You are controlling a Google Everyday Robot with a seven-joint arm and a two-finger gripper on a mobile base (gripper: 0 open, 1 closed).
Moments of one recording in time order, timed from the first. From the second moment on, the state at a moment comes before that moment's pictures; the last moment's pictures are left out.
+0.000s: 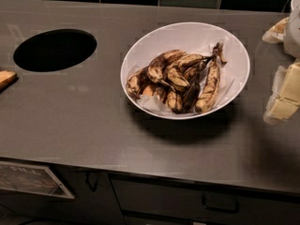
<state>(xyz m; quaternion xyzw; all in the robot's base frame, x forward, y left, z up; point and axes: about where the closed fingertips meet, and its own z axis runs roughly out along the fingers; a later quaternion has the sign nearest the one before) 0.438 -0.217 0.976 -0.60 0.78 -0.03 0.16</state>
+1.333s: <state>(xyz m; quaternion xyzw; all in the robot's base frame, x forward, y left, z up) 0.447 -0.163 0.978 -0.67 0.73 -0.02 0.14</state>
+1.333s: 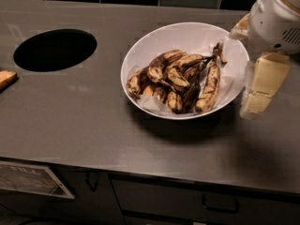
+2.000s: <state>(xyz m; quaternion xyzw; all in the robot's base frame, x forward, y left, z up) 0.439 -0.132 0.987 -0.69 0.71 -0.01 0.14</state>
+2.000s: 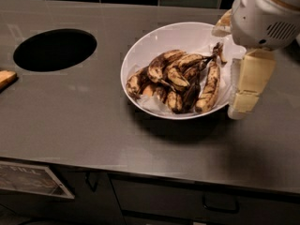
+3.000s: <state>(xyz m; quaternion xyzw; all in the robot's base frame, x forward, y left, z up) 0.438 -0.136 0.984 -0.69 0.70 0.04 0.20</state>
